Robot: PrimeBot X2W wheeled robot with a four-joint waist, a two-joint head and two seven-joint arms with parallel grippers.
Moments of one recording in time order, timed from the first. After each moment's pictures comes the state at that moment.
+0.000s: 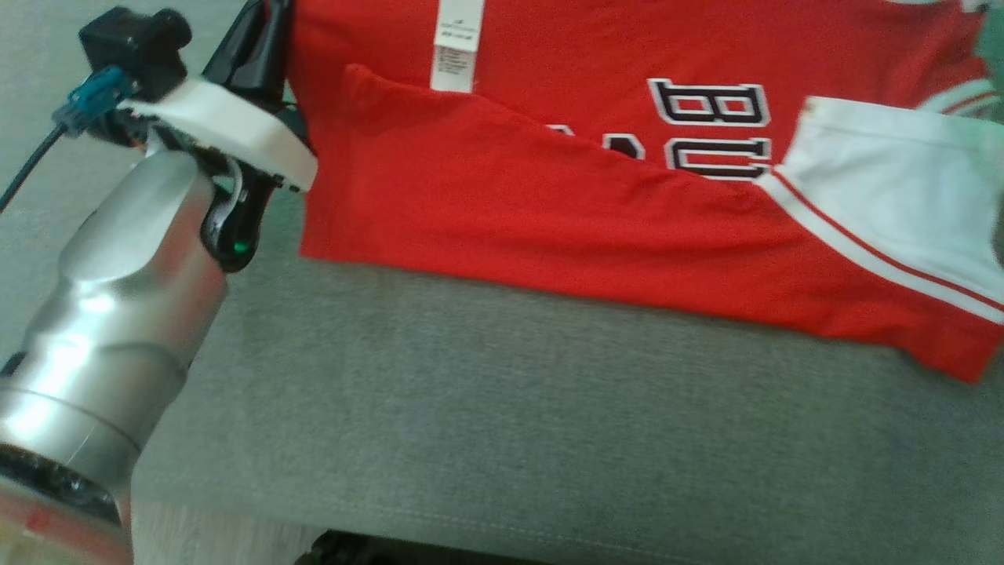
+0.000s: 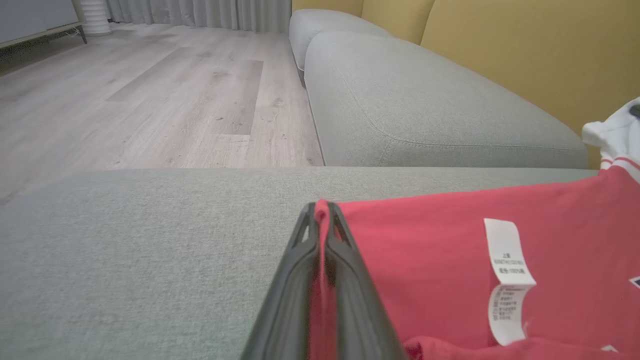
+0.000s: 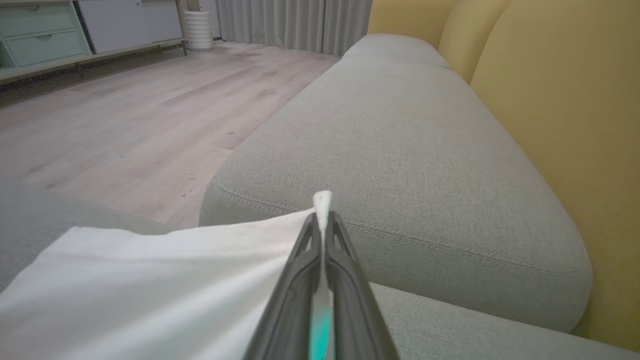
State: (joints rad) left arm -1.06 0.31 -0.87 0.79 -0.94 -0.13 -0.25; right arm -1.30 -0.37 0.35 1.18 0.24 0.13 -0.21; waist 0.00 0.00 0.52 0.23
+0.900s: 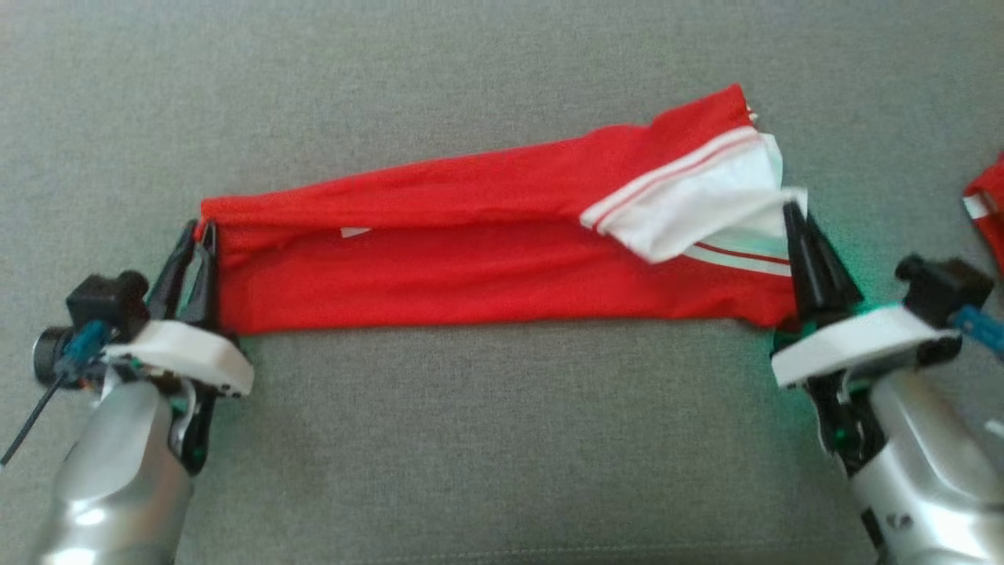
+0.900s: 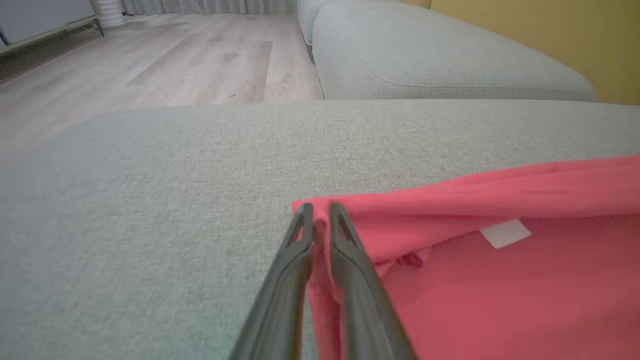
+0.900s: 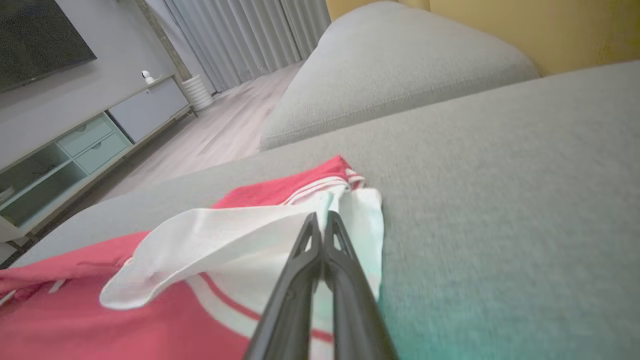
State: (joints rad) left arm -0.54 0.29 -0.31 0.77 -0.43 -0.13 -0.25; right arm -0.37 -0.26 0.31 0.48 0.60 0.13 -0.25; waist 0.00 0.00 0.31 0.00
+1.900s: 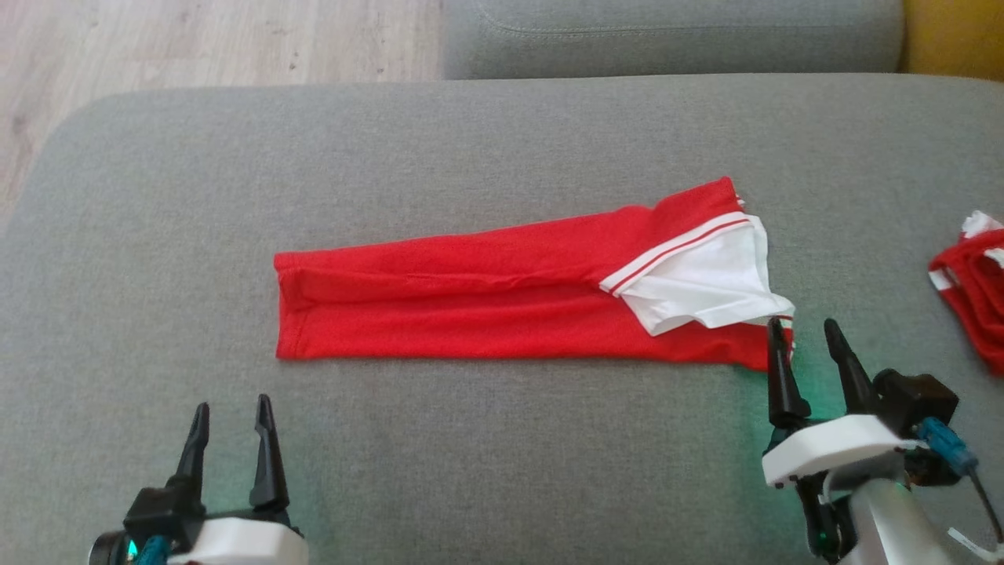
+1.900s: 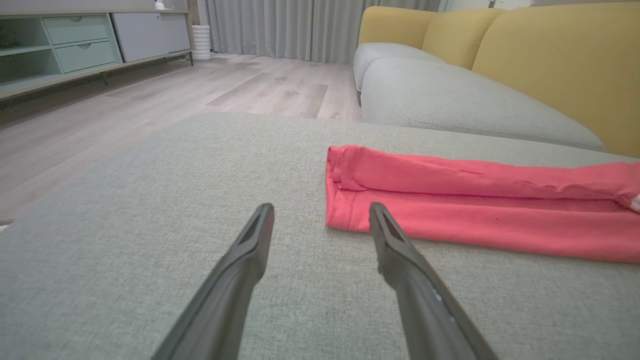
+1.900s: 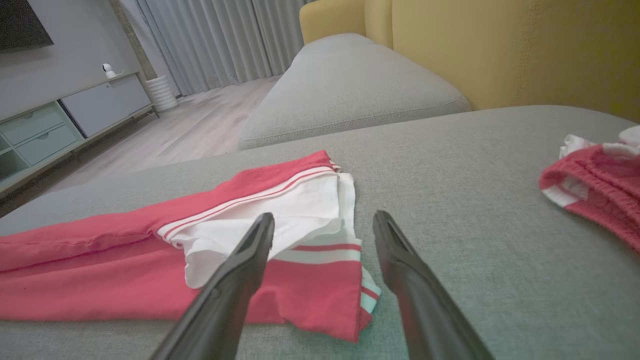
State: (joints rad) left arm 0.01 0.05 0.02 0.36 -0.16 -0.06 -0.25; right arm -0.15 -0.06 0.00 0.50 0.21 0.13 -0.25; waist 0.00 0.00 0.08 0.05
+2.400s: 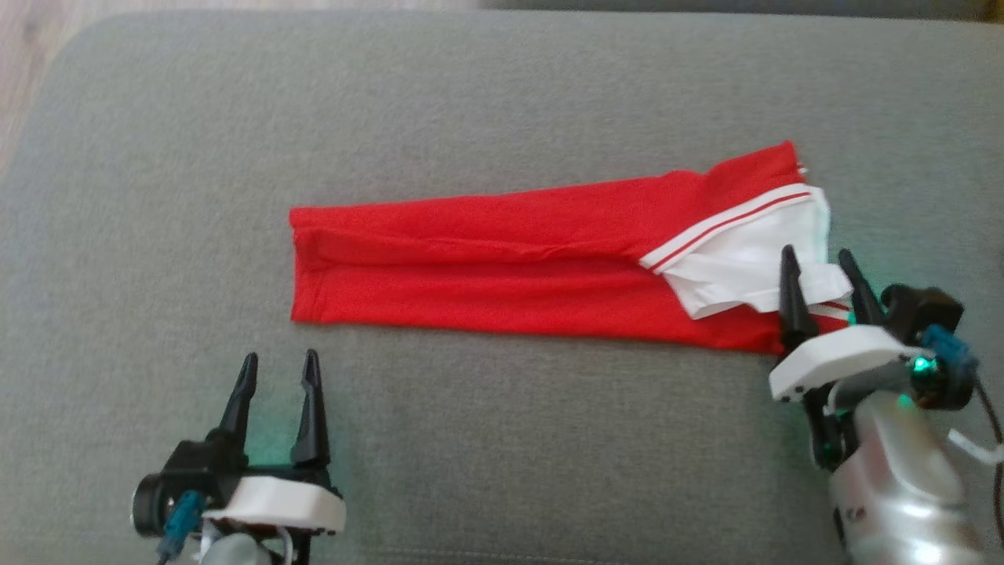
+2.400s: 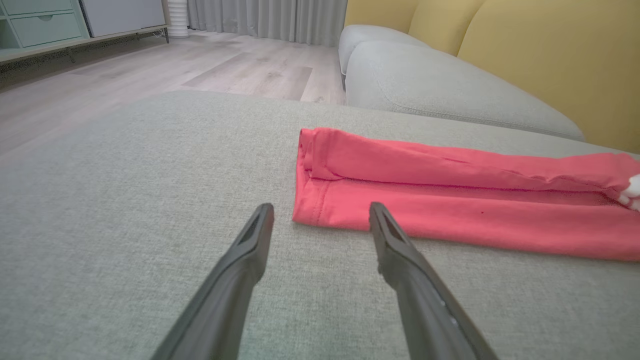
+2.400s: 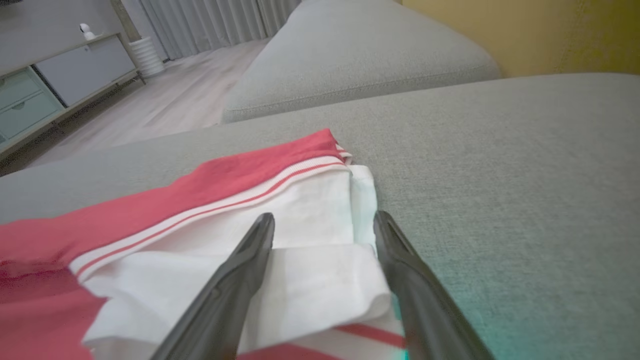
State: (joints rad) left arm -0.07 0.05 -0.08 0.36 -0.20 -0.09 -0.25; right arm -0.40 -0.05 -0.08 0.75 0.14 0.13 -0.25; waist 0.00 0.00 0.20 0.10
